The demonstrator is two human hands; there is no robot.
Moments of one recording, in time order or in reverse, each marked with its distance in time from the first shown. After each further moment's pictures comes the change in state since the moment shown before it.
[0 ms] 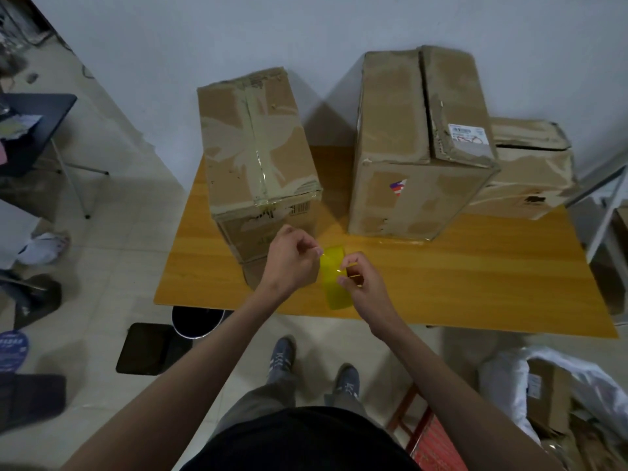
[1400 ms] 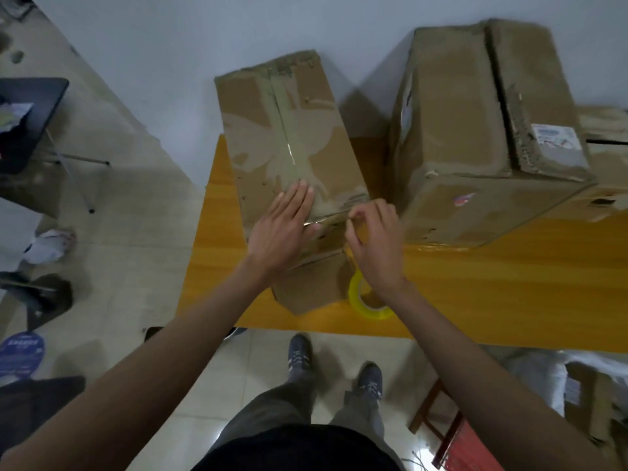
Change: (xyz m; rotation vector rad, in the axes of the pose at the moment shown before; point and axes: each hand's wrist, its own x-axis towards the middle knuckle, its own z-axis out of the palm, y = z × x) left_hand 0.114 -0.099 -0.059 0.764 -0.165 0.345; right_hand 0.146 -0.033 0.065 -0.690 0.417 -0.597
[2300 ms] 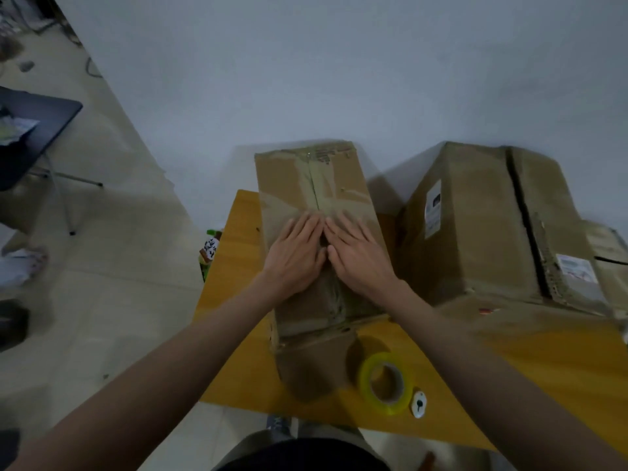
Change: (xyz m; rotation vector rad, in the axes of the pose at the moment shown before) left_hand 0.091 -0.090 -0.027 -0.064 0.054 -0.029; right_hand 0.156 -0.039 0.064 -0.479 -0.586 -0.314
